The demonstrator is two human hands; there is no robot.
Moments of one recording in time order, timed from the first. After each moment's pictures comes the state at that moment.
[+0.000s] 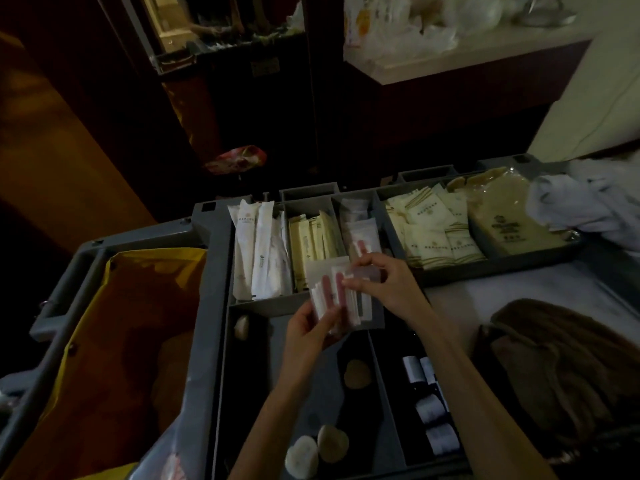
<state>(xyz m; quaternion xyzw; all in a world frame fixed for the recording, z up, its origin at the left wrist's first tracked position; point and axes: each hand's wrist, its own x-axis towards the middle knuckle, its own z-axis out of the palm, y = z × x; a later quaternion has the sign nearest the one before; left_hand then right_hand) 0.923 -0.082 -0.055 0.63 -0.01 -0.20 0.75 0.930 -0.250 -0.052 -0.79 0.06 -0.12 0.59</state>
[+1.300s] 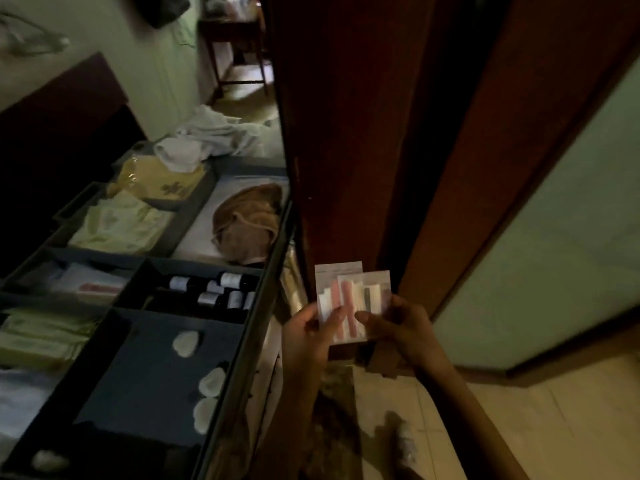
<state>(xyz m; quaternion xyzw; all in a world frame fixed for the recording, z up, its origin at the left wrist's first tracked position) 0.721 -0.043 -0.033 0.58 -0.43 -0.52 0.45 0.566 -0.042 -0.034 -0.44 0.54 -0.46 0.56</state>
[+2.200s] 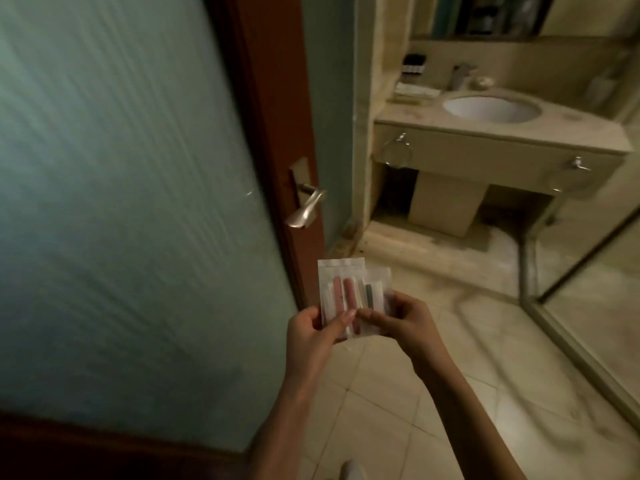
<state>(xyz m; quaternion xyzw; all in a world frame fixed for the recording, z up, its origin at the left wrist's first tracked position) 0.214 0.032 -0.038 0.29 -0.65 -0.69 0.10 0.144 0.163 -0.045 -0.07 0.67 -0.71 0.21</state>
